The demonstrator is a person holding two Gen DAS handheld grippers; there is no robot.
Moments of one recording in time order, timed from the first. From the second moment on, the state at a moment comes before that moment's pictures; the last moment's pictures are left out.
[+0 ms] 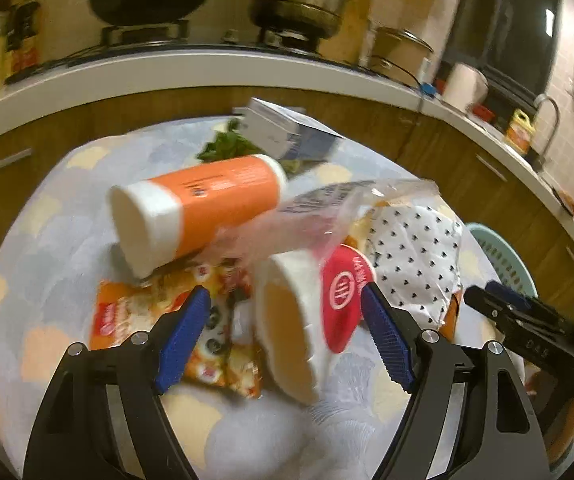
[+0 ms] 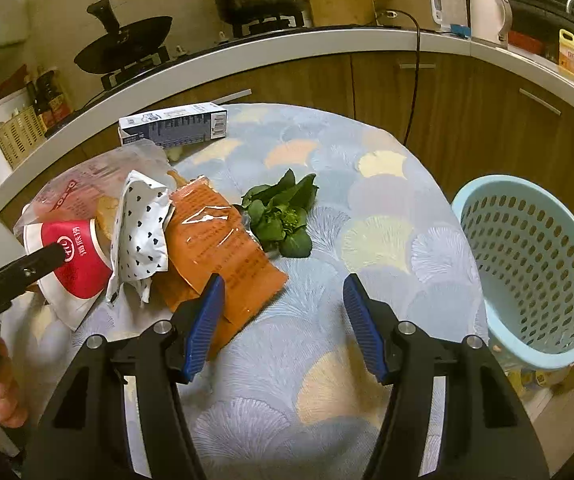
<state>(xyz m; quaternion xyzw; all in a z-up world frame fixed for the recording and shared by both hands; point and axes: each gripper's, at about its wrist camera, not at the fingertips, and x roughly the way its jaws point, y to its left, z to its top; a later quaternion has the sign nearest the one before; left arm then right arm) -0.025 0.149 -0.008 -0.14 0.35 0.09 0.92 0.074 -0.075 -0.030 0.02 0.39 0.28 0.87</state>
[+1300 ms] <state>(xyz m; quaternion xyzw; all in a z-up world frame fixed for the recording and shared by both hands) -0.048 0.126 -0.017 -0.19 0.29 0.05 0.94 0.063 -0.014 -0.004 -0.03 0.37 0.40 0.84</state>
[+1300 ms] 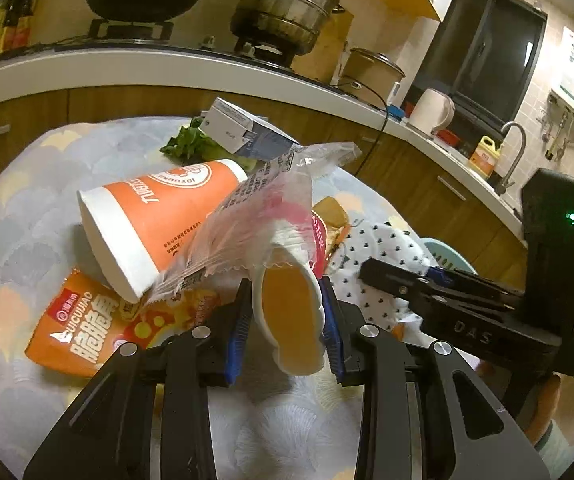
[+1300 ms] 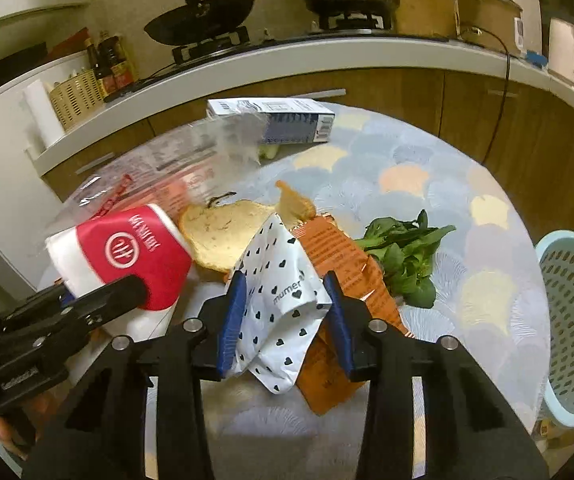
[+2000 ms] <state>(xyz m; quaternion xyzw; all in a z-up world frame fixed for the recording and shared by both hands) -0.029 0.060 0.044 -0.16 0.25 0.00 0.96 0.064 -0.128 0.067 0.04 0.29 0.35 0.89</state>
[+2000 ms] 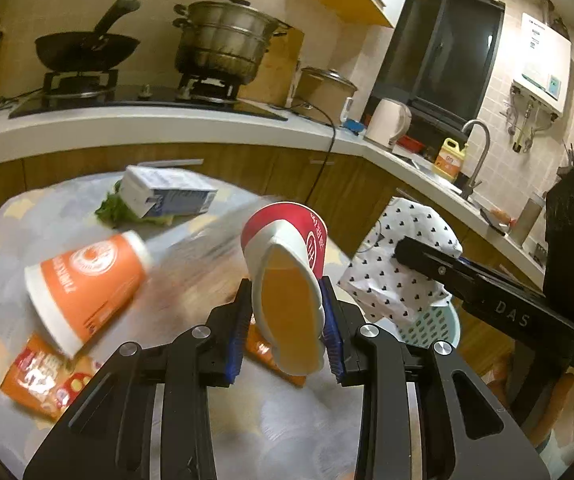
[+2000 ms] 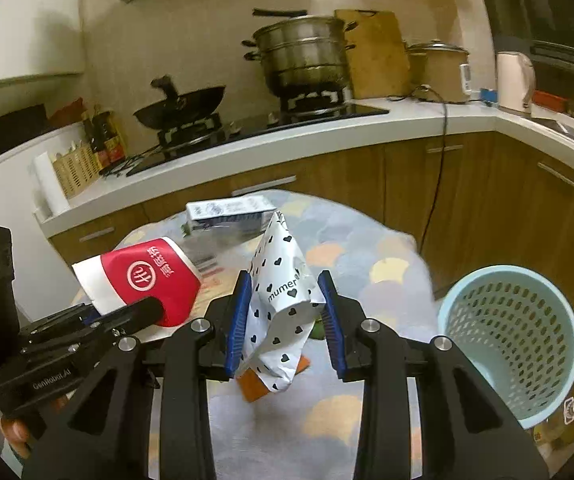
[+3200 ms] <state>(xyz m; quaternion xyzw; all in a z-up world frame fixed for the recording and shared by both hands) 0.188 -0.135 -0.025 -0.08 0.39 -0.14 0.91 0.195 -0.321 -0.079 0.08 0.43 0.08 0.90</state>
